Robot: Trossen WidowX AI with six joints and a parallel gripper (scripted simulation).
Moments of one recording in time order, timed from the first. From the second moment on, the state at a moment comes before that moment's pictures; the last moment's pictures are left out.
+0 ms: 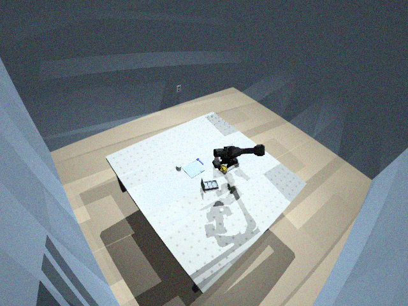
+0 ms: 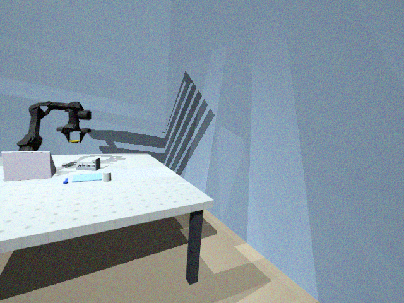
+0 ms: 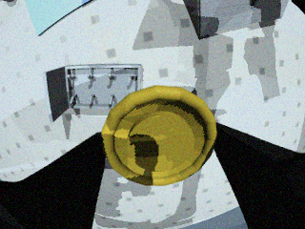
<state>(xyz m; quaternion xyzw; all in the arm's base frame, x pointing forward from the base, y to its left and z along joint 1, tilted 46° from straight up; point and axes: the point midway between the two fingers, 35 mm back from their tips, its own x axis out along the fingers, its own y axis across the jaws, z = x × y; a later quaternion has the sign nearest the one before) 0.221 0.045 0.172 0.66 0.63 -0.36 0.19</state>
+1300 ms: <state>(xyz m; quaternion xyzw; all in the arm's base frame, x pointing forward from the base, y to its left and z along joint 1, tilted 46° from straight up) 0.192 0.066 0.099 0.49 0.61 -0.45 0.43</state>
